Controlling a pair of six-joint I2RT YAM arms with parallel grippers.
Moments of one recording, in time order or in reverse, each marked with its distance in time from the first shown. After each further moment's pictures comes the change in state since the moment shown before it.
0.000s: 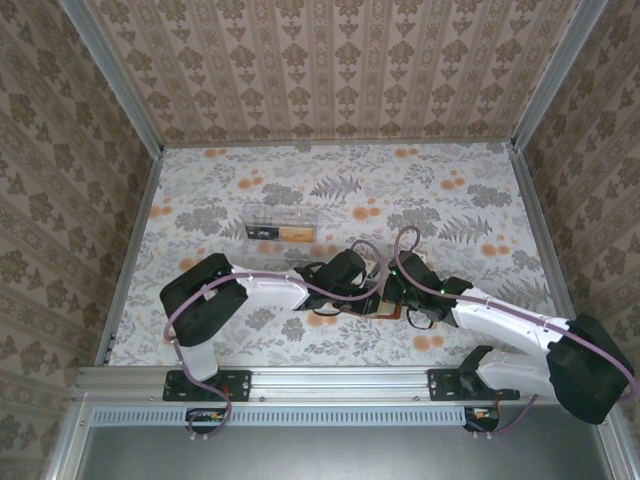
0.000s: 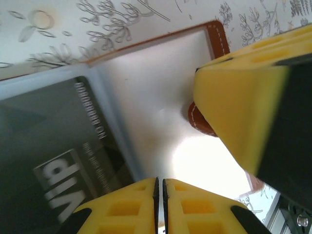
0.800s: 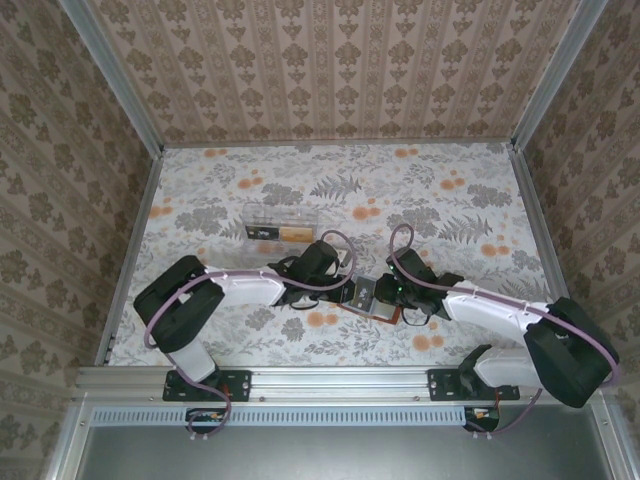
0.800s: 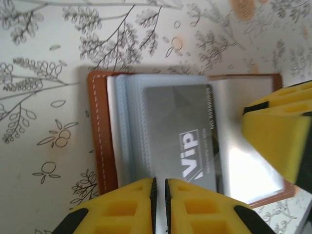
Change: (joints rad) left arm 0.128 -0.096 -0.129 -0.001 -0.024 0.013; right arm -0.041 0.114 0.011 0.097 -0.184 -0.006
